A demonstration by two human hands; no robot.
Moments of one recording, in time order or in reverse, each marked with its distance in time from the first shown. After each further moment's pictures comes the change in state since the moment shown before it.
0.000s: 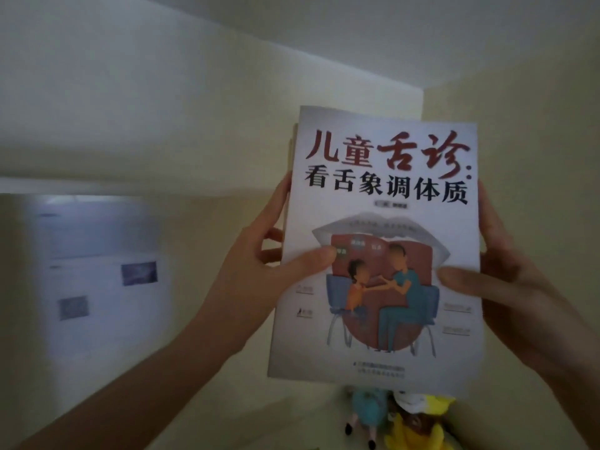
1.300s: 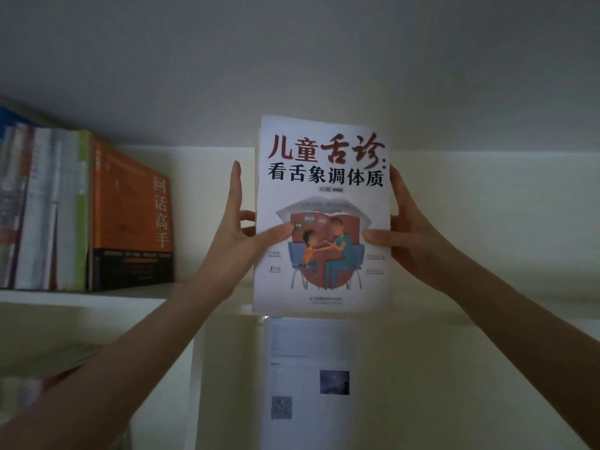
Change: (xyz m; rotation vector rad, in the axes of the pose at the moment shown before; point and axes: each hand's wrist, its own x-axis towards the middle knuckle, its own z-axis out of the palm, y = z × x) left_hand 0.056 0.089 -0.278 0.473 0.454 0.142; right_hand 0.281 -0.007 0.258 0.448 -0.611 -0.341
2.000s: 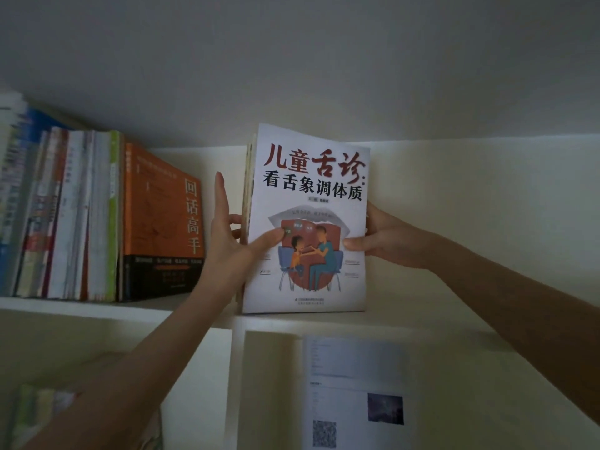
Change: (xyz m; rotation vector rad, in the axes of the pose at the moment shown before) left_hand 0.031 -0.065 -0.049 0.097 0.223 0.053; right_hand 0.105 0.082 0.014 -0.109 -0.257 0.210
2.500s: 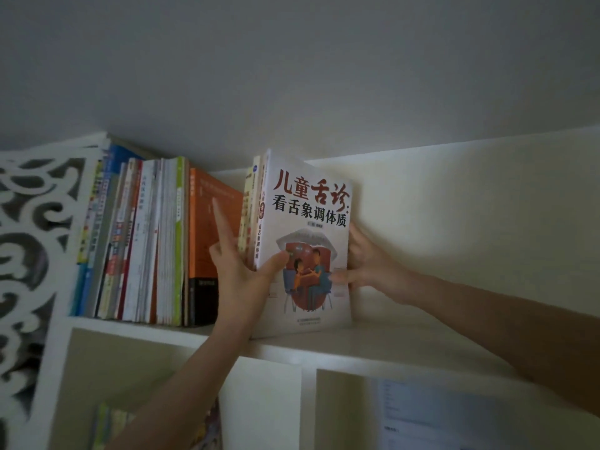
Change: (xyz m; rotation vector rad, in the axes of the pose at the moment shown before) left_hand 0.014 -0.042 -0.056 0.221 0.246 0.151; right_hand 0.098 0.052 0.072 0.056 0.034 -0.151
